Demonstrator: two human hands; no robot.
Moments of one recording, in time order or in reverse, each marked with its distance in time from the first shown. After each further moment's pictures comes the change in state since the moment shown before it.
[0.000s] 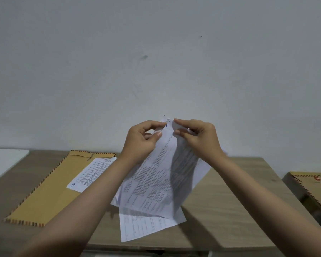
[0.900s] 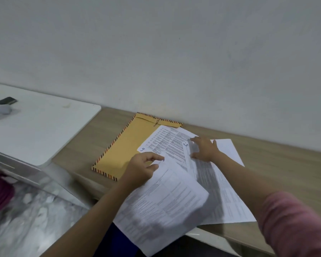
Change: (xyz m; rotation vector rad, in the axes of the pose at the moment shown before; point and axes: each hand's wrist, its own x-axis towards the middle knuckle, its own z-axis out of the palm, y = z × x) left_hand -0.112 -0.143 -0.196 0.182 -0.021 -0.606; right_hand -0.017 0.153 0.274 -0.679 -0.957 0.322
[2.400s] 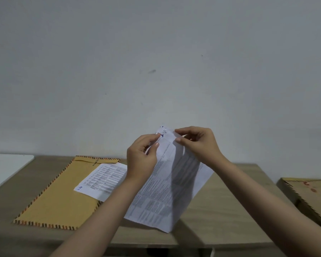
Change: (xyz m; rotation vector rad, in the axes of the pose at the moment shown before) left_hand -0.038 0.184 0.150 -0.180 0.348 0.772; right_hand -0.283 0.020 -0.182 0.848 0.796 -0.292
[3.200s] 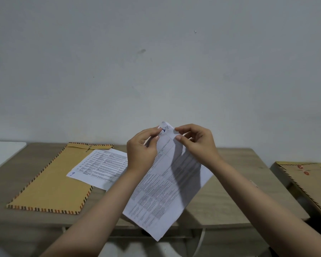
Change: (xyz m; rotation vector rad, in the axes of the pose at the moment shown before) left_hand -0.023 -0.011 0.037 -0.062 0.002 -0.104; right_hand -0.031 0.040 -0.016 0.009 0.054 0.025
